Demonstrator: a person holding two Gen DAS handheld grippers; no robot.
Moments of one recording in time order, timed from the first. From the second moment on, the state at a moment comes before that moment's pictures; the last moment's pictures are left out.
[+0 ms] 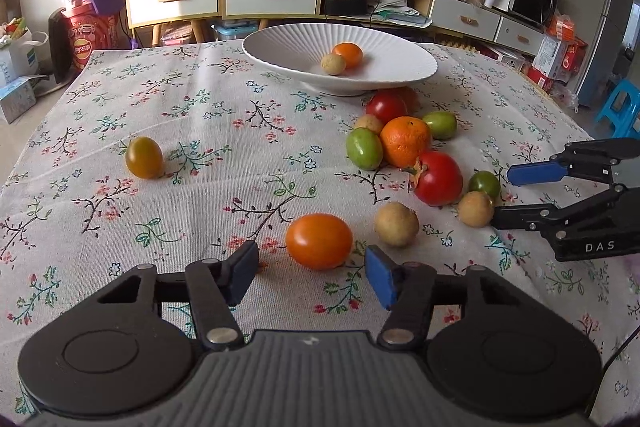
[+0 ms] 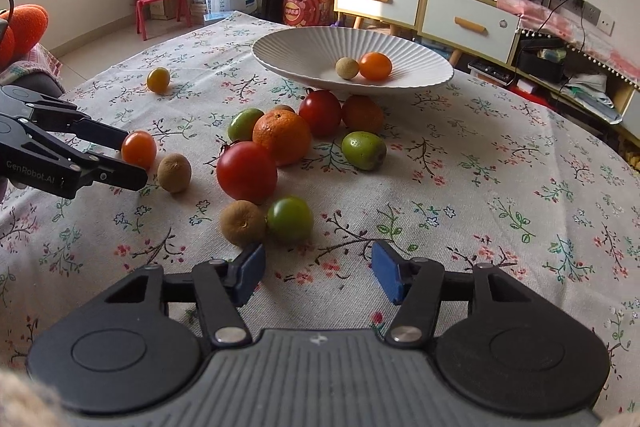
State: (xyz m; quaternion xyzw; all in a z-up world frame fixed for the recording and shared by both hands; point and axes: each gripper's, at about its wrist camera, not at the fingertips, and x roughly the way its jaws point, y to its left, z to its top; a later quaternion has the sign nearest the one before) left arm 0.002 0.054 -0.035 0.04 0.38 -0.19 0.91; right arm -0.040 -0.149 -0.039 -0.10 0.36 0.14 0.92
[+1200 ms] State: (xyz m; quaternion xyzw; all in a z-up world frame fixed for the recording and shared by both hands) left arm 0.013 0.048 -0.015 0.00 0.36 -0.18 0.91; right arm -0.027 -0.142 -0.024 -0.07 0.36 0.14 0.92
